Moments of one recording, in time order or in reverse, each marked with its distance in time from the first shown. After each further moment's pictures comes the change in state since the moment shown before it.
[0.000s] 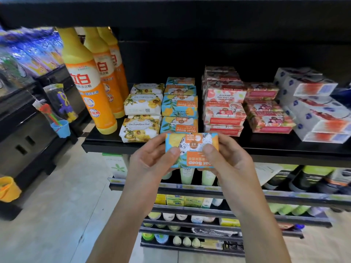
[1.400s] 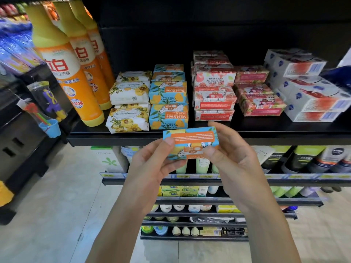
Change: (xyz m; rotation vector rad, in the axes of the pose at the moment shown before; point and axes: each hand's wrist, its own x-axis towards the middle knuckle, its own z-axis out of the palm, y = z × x) left_hand -0.012 -0.014 0.015 -0.112 -0.049 -0.115; right_hand -0.016 0.017 -0.032 -0.002 -0.066 -0.087
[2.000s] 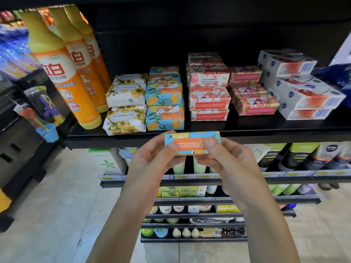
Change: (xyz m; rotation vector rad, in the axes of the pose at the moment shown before) left_hand -0.003 0.000 0.006 0.077 -0.038 0.061; right_hand -0.003 -0.011 0.003 -0.019 0.108 0.161
